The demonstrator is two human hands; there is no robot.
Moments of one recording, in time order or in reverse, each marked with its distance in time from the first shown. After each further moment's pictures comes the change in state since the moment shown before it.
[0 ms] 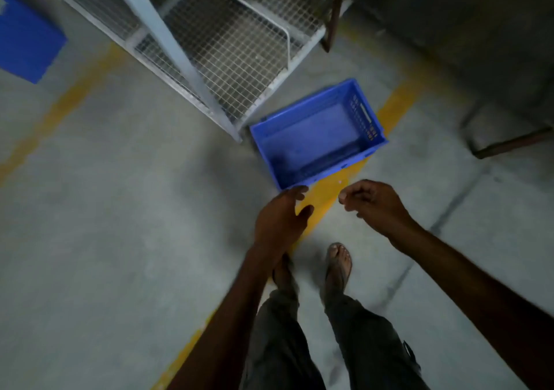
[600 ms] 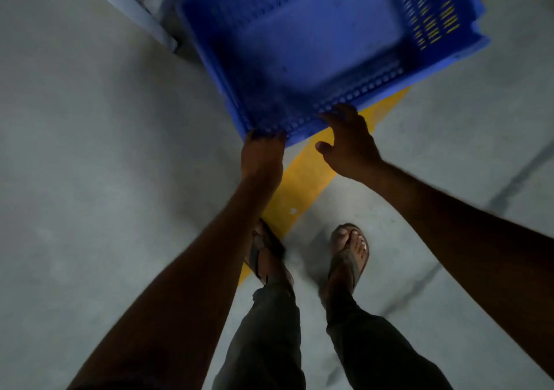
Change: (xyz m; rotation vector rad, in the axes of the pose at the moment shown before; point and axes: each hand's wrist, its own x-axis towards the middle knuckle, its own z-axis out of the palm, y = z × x) left_hand 0.284 -0.254 0.263 0.730 -0.070 0.174; right_hand 0.365 0.259 0.135 -0.821 -0.014 -0.157
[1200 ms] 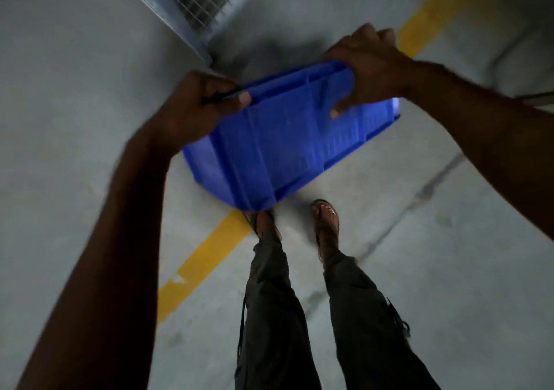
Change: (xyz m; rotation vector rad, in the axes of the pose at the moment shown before) left_hand -0.165 -0.082 -0.365 -1.021 -0.047 -0.011; right_hand -0.084 -0.122 -0.301 -0.549 -0.114 -0.411
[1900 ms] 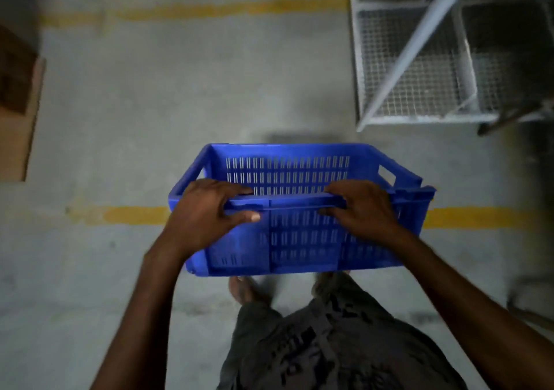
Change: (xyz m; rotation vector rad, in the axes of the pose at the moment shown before) left_hand -0.586 0.097 0.079 0.381 0.696 -0.400; right_hand -0.348 -0.340 -0.097 0.237 0.080 -0.692
